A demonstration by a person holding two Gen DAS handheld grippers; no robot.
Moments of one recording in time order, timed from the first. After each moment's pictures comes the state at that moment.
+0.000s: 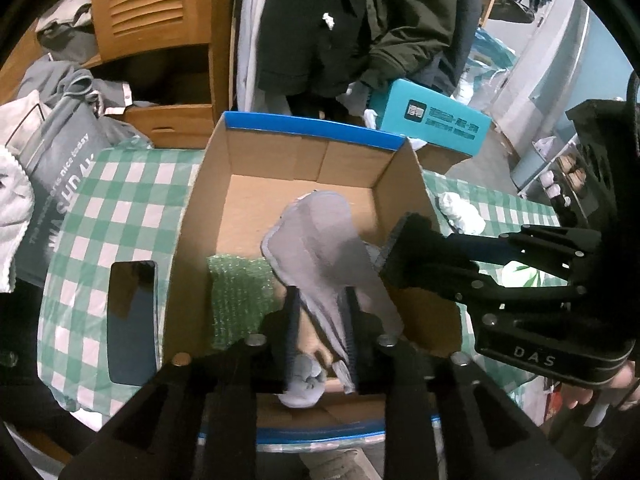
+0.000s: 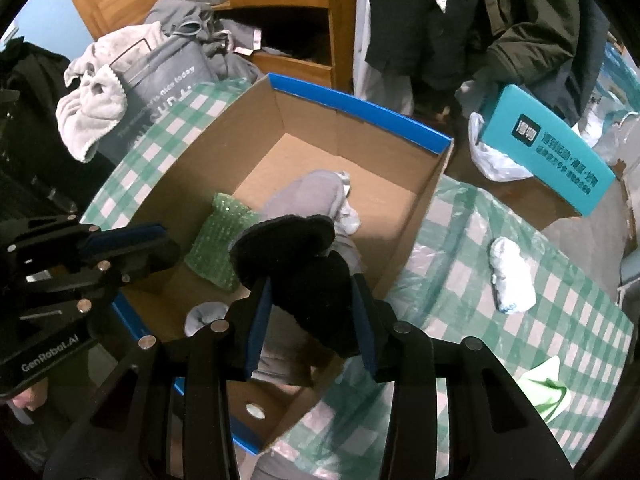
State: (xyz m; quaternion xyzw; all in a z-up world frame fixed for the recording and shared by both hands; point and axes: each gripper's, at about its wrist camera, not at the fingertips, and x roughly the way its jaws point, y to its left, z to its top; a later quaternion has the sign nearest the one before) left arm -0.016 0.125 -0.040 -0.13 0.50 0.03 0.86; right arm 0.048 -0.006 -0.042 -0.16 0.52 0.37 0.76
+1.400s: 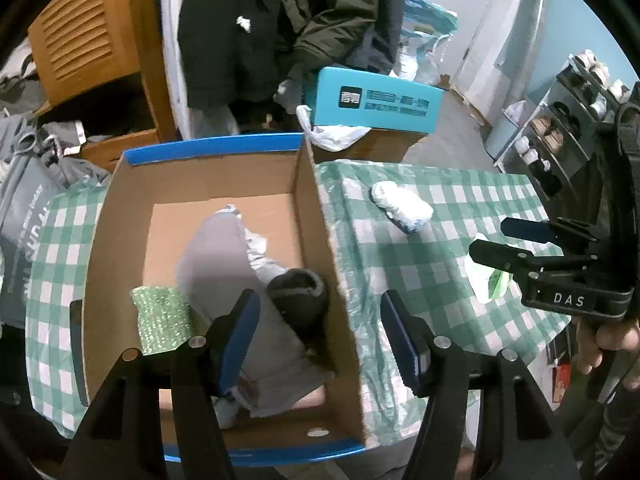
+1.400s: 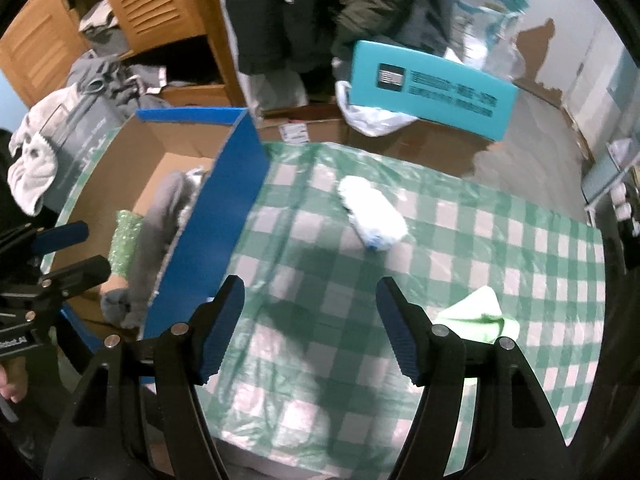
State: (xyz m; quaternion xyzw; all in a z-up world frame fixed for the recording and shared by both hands) left arm 0.019 0.027 -0.031 -0.07 0.50 -0.03 0.86; right arm 0.087 -0.169 -0.038 -0.09 0.52 0.24 0.81
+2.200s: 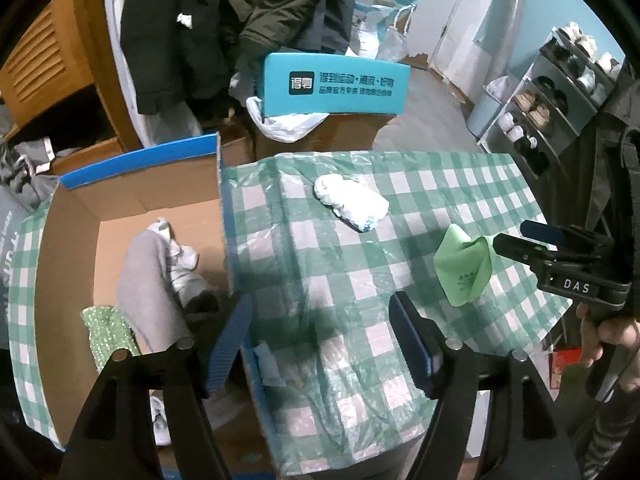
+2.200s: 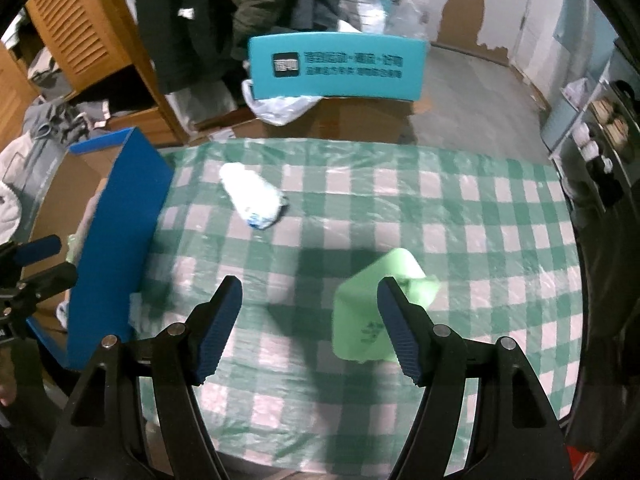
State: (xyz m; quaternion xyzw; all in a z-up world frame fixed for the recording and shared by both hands) left arm 0.054 -0.041 -0.044 -0.05 0.52 -0.06 0.85; right arm 0.106 -0.279 -0.054 -0.04 0.53 0.17 0.83
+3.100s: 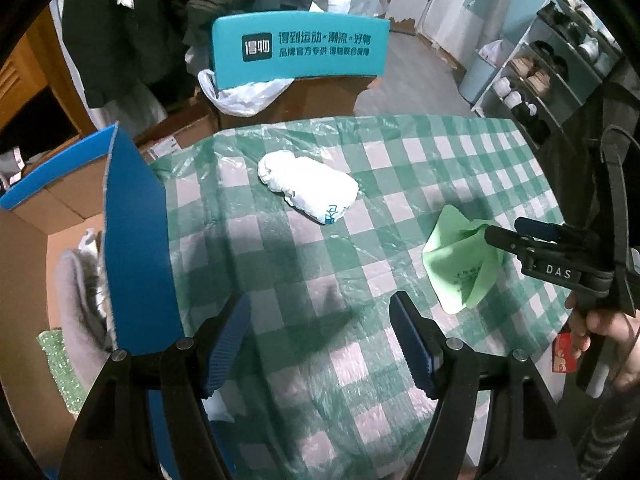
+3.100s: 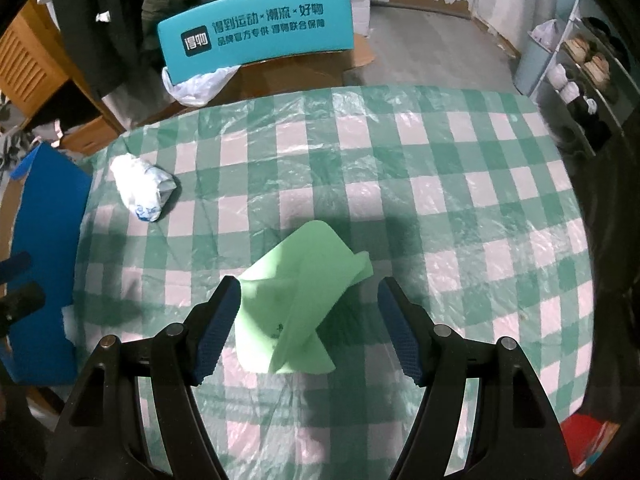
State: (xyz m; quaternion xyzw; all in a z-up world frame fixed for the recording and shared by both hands) left arm 0.101 -0.096 -0.096 -0.03 0.57 -0.08 0.82; right arm 0.143 -0.340 -0.126 0.00 0.57 0.11 0.81
